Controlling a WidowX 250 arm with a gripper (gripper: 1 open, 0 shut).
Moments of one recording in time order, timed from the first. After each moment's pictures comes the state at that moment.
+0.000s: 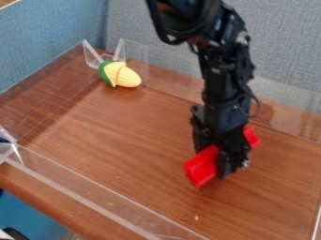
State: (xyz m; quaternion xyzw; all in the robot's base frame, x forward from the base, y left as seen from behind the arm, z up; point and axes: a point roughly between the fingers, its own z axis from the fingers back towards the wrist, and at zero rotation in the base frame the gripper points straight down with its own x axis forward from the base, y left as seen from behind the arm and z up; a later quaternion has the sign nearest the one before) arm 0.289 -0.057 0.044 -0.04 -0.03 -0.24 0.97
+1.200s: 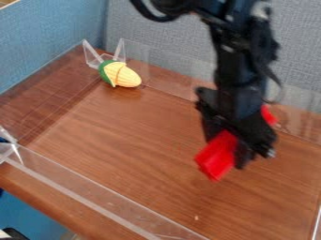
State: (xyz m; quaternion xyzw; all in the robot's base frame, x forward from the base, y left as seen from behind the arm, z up) arm 0.268 -0.092 0.087 -0.01 -0.09 -0.19 0.98
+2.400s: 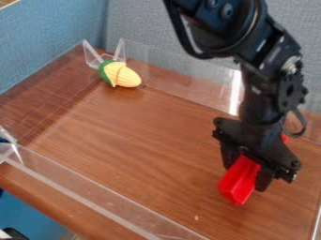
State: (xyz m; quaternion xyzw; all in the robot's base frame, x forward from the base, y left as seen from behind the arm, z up) arm 0.283 -0.104 0.050 -0.01 -0.10 -0.11 0.99
